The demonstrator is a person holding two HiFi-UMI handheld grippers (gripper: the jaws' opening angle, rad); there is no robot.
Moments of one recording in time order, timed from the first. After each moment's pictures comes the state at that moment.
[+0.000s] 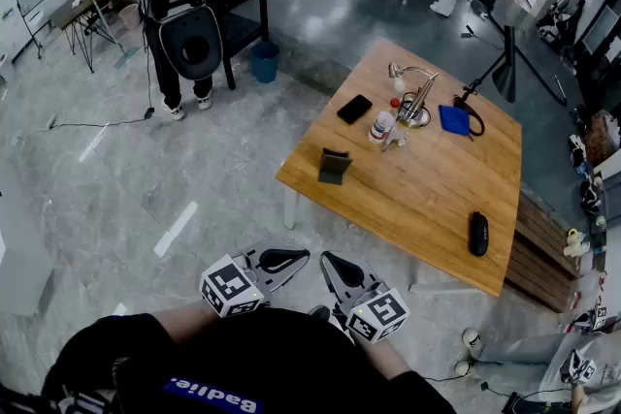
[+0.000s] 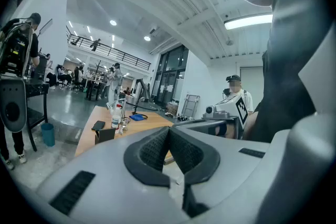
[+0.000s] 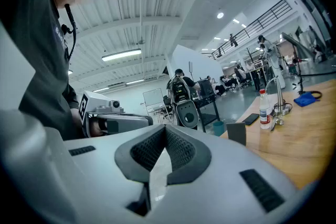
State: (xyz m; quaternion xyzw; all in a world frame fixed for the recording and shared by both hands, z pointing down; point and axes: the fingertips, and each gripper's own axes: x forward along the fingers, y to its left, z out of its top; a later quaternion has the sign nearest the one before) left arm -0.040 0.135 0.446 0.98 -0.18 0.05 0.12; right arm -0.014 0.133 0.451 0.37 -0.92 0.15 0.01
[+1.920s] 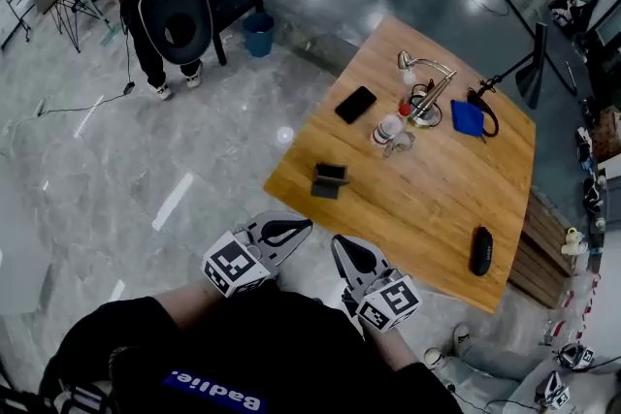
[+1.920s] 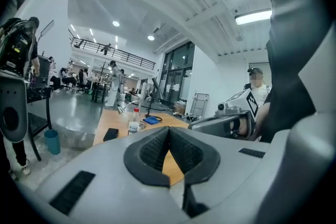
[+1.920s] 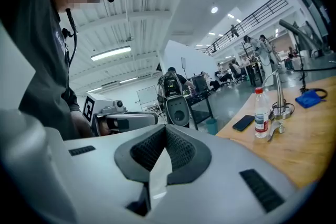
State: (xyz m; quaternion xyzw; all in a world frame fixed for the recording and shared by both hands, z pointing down) left arm -0.016 -0.037 0.466 0.97 -0.21 0.06 0.10; right arm 0.027 -0.014 0.467 0.38 -0.91 0.18 0.02
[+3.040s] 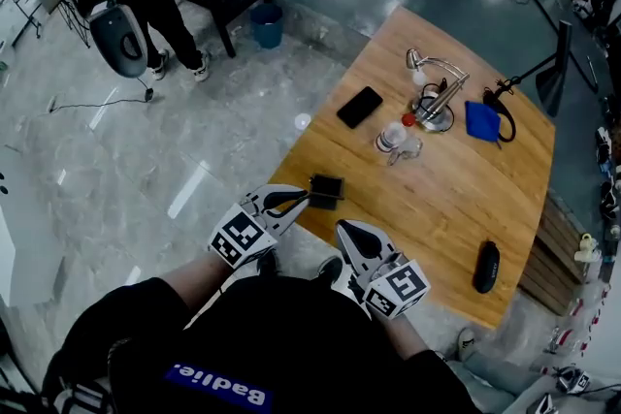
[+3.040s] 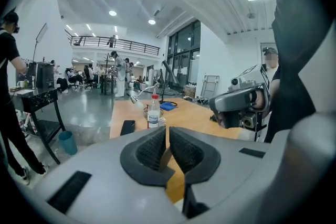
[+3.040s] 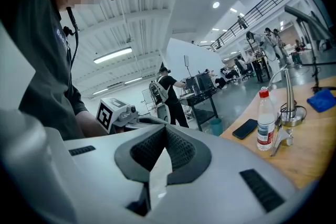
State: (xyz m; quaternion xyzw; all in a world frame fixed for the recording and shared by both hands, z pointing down) left arm 0.011 -0.148 0.517 0.95 -0.24 0.17 0.08; right arm 0.061 -0.099 0.474 0.35 -0.92 0.19 0.02
